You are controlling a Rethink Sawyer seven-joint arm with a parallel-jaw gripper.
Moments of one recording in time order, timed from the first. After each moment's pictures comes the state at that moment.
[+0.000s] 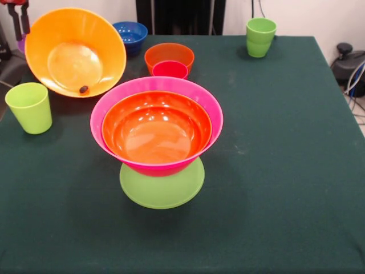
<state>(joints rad) -1.22 -0.77 0.50 1.89 -0.61 0.38 2.91</state>
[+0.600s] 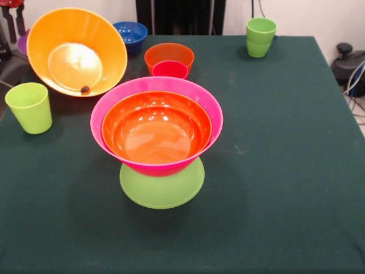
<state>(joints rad) -1.22 -0.76 0.50 1.88 -0.61 0.38 2.91</state>
